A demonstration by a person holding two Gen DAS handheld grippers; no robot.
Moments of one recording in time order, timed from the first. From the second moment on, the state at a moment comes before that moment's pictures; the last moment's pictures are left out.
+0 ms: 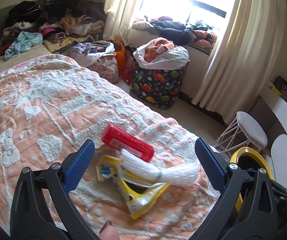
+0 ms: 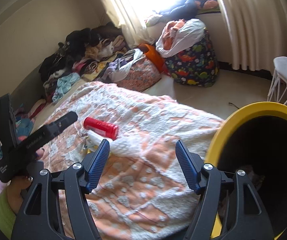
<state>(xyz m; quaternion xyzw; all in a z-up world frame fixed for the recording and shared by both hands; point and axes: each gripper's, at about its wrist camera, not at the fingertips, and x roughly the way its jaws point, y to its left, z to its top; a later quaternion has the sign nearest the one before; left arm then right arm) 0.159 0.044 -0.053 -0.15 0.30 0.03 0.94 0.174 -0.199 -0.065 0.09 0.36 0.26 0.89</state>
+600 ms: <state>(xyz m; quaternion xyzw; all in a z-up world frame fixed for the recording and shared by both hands) 0.202 0.103 -0.076 -0.22 0.34 0.01 0.92 0.203 -0.139 -0.088 0.06 0.40 0.29 0.87</state>
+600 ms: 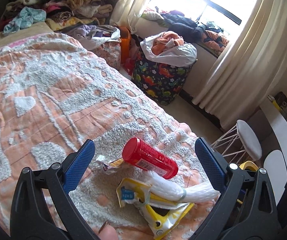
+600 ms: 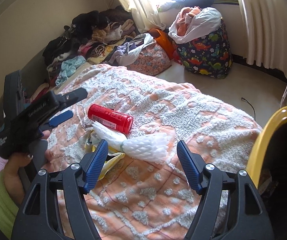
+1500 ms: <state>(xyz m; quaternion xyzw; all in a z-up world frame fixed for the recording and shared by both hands) 0.235 0.104 -0.114 -0.26 0.39 -0.04 0.88 0.215 -0.126 -0.126 0.08 0.46 0.34 0.82</state>
